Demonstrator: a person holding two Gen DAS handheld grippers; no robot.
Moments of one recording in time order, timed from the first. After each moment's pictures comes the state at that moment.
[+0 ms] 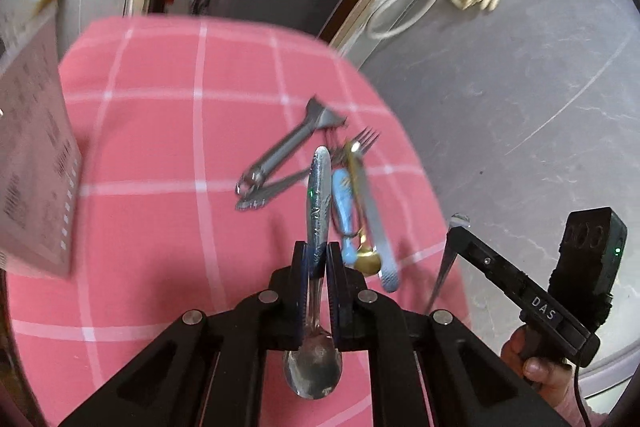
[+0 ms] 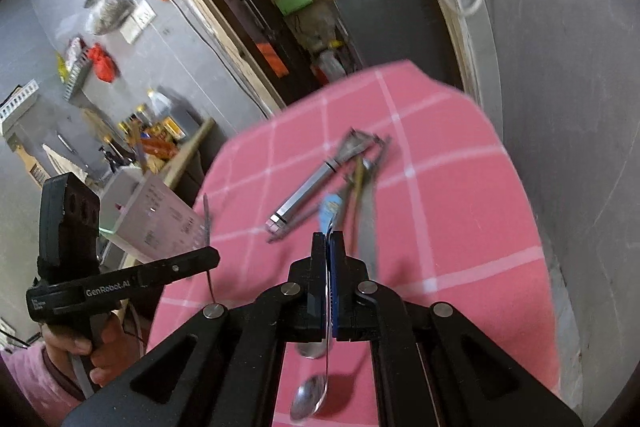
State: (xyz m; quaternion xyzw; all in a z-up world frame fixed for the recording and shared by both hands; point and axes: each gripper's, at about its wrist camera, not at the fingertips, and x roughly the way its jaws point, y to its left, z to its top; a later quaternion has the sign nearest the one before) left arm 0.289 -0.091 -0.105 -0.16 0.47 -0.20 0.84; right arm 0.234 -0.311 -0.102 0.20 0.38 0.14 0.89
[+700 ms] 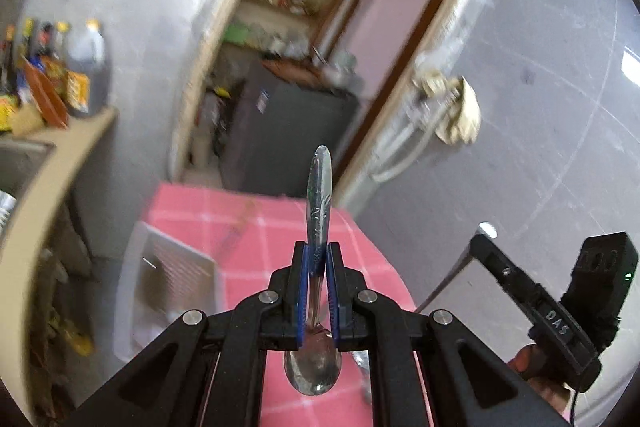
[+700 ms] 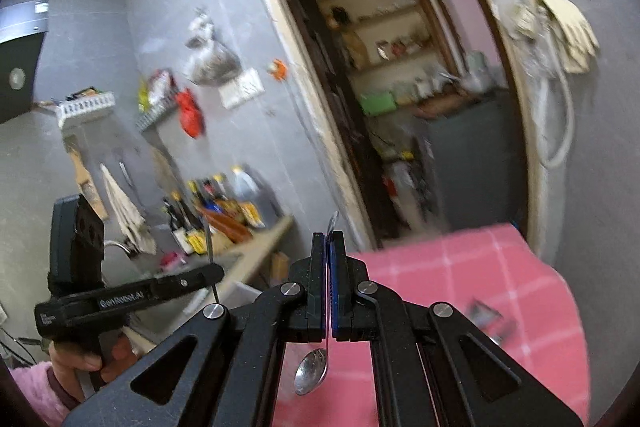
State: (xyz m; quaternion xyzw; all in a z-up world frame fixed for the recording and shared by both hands) left arm 0.272 0.047 0.048 -0.18 0.28 -0.14 0.93; right arm 0.256 -0.192 0.075 0.15 0.17 0.22 0.95
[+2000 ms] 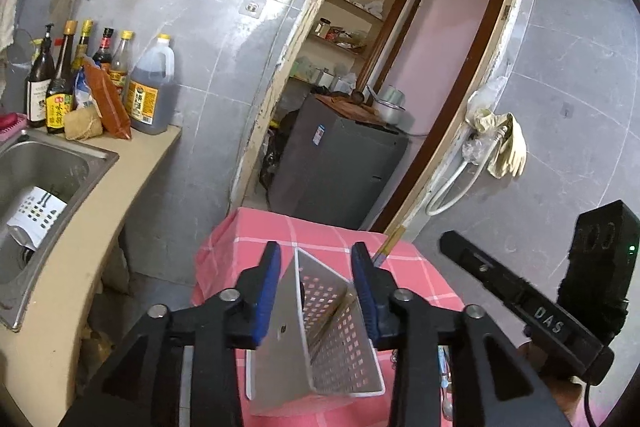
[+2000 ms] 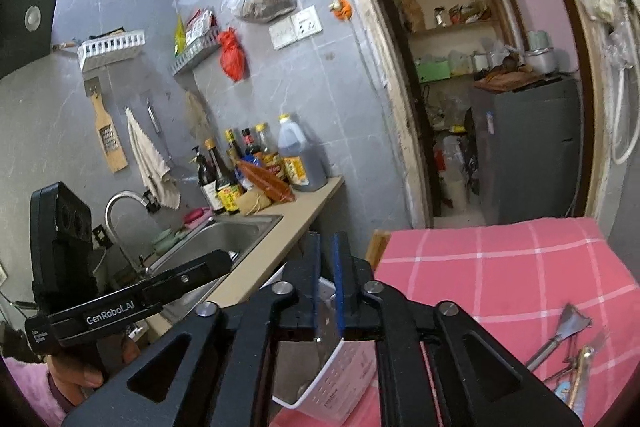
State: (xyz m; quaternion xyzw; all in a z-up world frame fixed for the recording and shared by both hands) left arm 0.259 0.133 0.007 -0.19 0.23 -0.07 0.95; right arm 0.290 -0.084 0.032 0.10 0.22 0.28 0.93
